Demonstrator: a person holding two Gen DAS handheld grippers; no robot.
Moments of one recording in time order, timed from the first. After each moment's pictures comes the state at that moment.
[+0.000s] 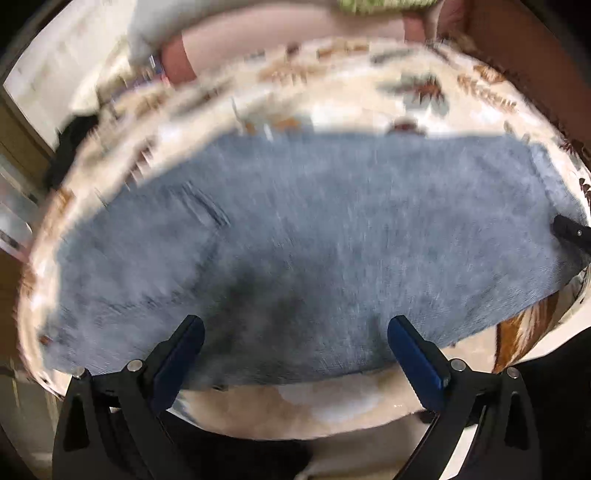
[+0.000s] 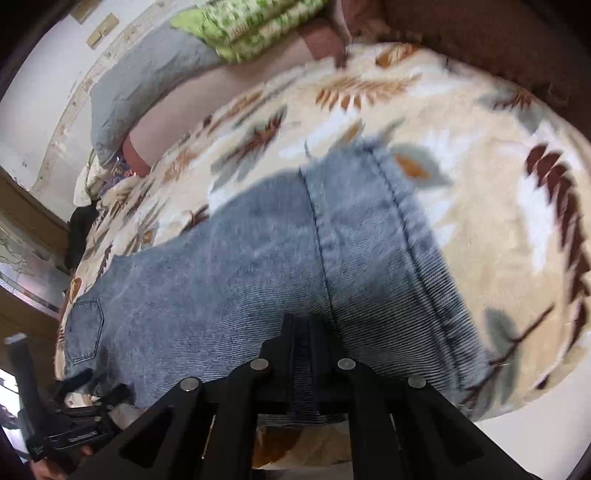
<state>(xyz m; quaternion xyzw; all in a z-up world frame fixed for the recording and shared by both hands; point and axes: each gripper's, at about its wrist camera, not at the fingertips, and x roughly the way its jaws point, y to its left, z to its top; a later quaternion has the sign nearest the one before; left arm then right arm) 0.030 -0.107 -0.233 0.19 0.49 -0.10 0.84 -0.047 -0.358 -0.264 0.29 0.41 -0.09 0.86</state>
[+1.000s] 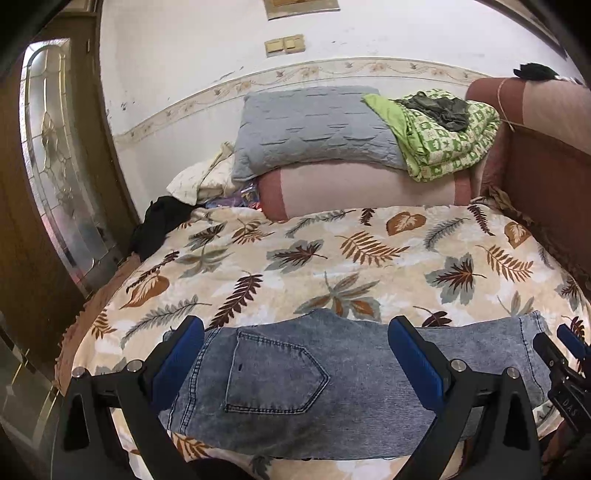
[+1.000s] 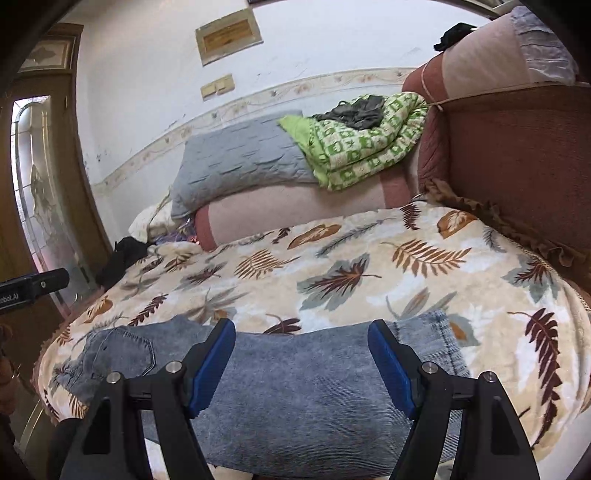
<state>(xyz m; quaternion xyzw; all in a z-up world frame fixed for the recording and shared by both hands) 0.006 -0.057 -0.087 0.11 0.27 -0.02 0.96 -0.068 -0.287 -0.189 0.17 0.21 -0.05 0.96</state>
